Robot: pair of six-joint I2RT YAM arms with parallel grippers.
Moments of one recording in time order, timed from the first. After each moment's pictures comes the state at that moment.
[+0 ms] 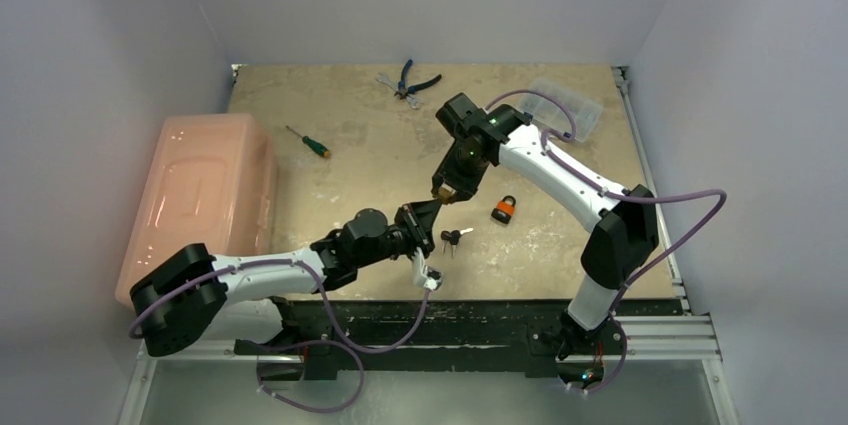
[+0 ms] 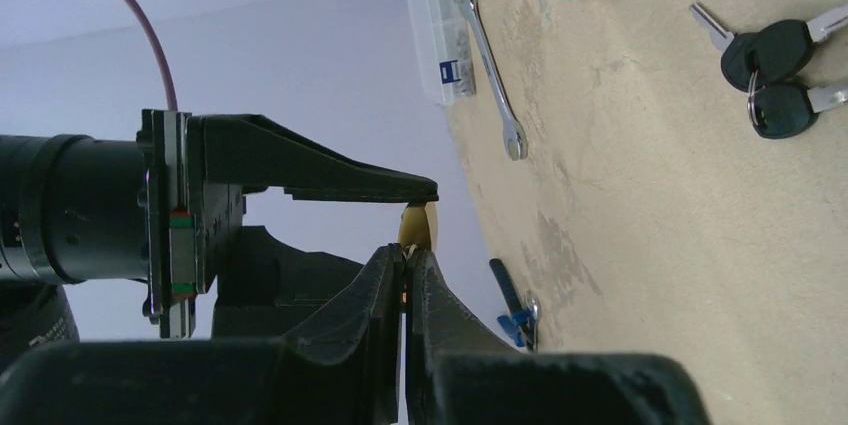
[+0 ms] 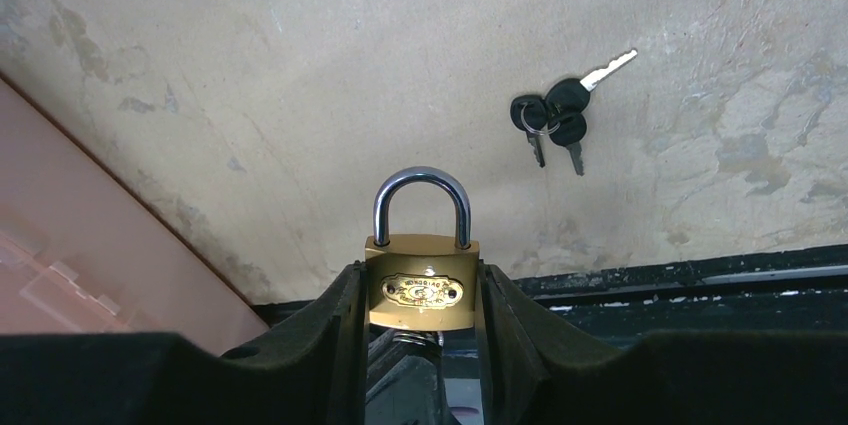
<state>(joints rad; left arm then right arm) -0.99 1.25 0.46 0.55 0.07 1.66 0.71 1.73 1.63 -1.14 0.00 1.21</state>
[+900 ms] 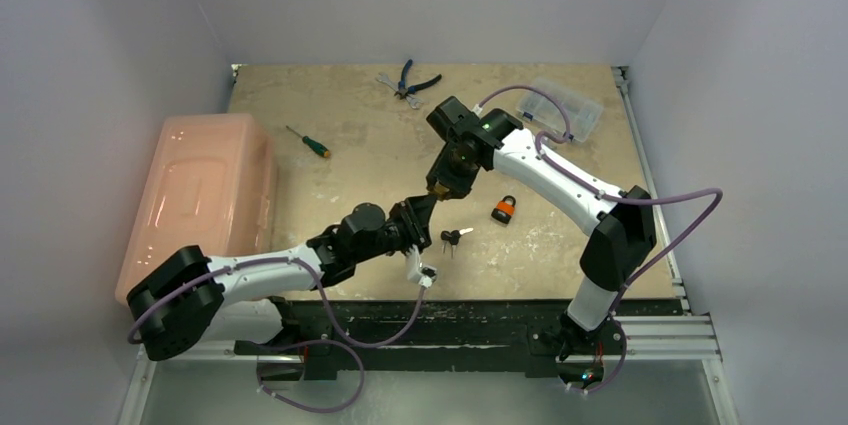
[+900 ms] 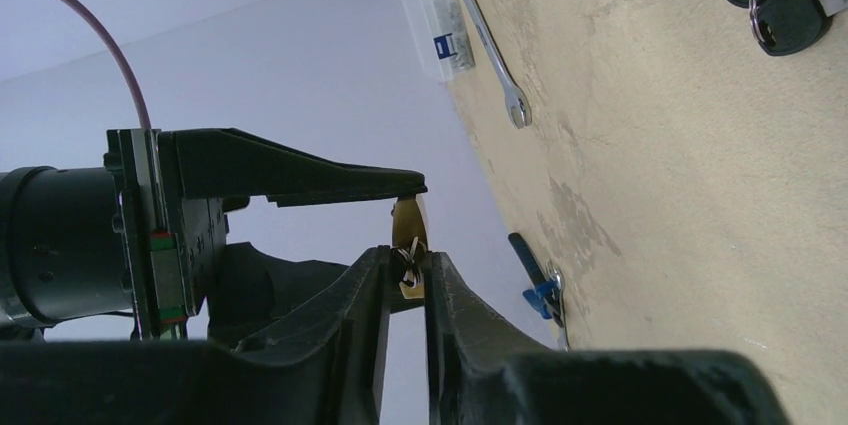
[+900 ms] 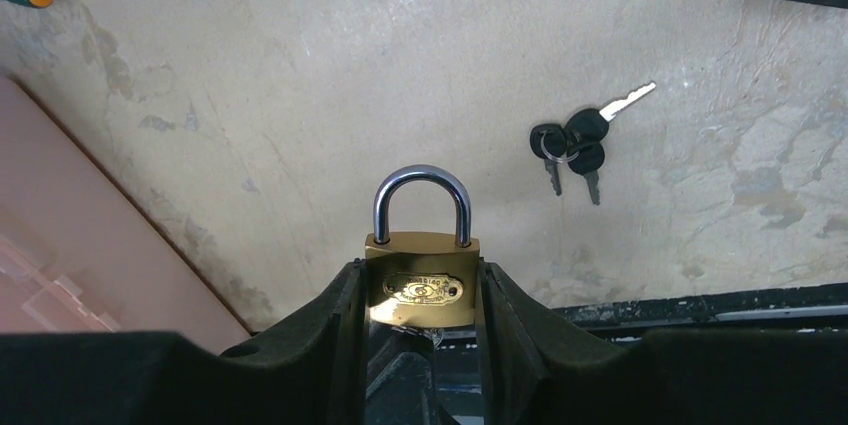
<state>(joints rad) -0.94 1.24 0.46 0.50 0.08 1.77 0.75 1.73 1.63 -1.09 0.09 1.22</state>
